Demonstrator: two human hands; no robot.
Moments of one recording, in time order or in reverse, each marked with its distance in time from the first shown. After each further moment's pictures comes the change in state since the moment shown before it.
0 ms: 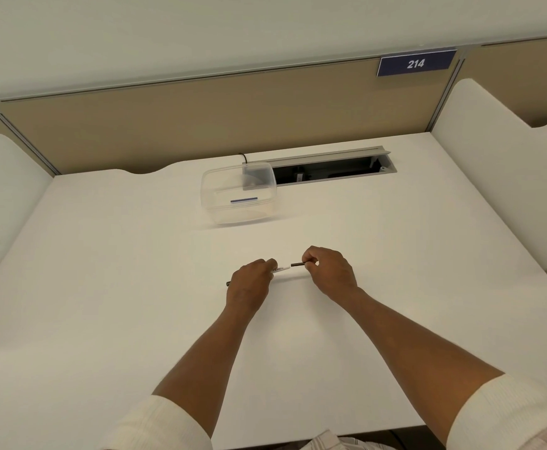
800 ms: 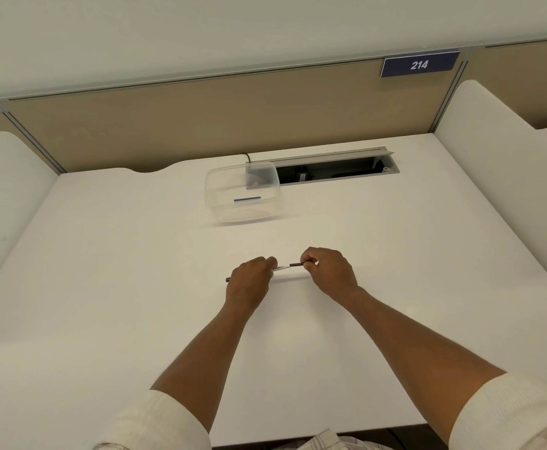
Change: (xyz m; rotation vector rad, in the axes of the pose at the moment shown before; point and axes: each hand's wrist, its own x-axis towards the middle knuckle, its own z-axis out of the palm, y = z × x) left_hand -0.004 -0.005 -0.005 0.010 0.034 0.018; right_hand 0.000 0.001 0.006 0.010 -0.019 -0.064
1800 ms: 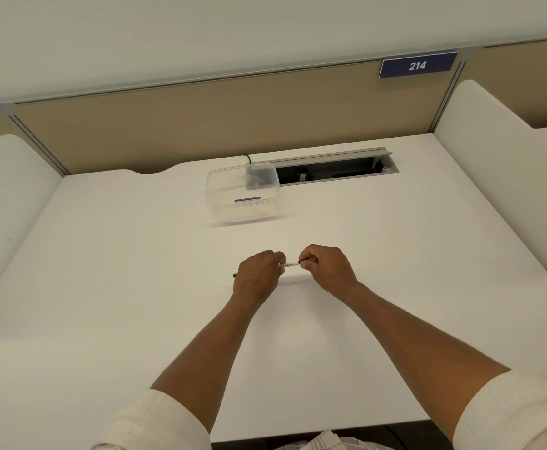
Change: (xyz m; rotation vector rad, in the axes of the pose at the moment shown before) left_hand 0.006 0.018 -0.009 -0.049 0.033 0.025; right_hand -0.002 -0.003 -0.007 0.126 -0.032 0.004
